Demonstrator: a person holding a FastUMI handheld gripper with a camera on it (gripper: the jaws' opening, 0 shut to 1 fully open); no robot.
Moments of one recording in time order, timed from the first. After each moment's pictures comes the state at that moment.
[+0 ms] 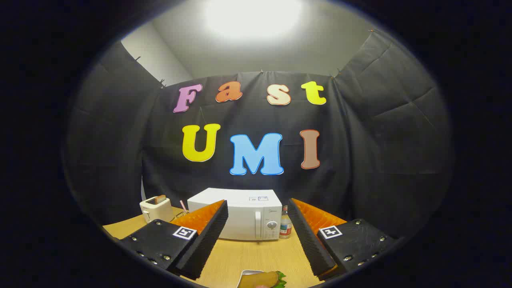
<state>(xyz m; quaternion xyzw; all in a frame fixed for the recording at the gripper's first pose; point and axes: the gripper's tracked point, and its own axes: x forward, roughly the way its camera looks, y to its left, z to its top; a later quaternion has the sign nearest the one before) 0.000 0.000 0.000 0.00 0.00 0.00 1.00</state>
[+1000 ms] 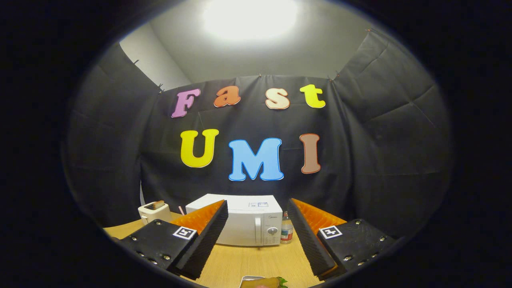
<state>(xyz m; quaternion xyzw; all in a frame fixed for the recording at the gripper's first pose) 0.021 -0.002 0.006 0.01 -0.02 0.00 1.00</state>
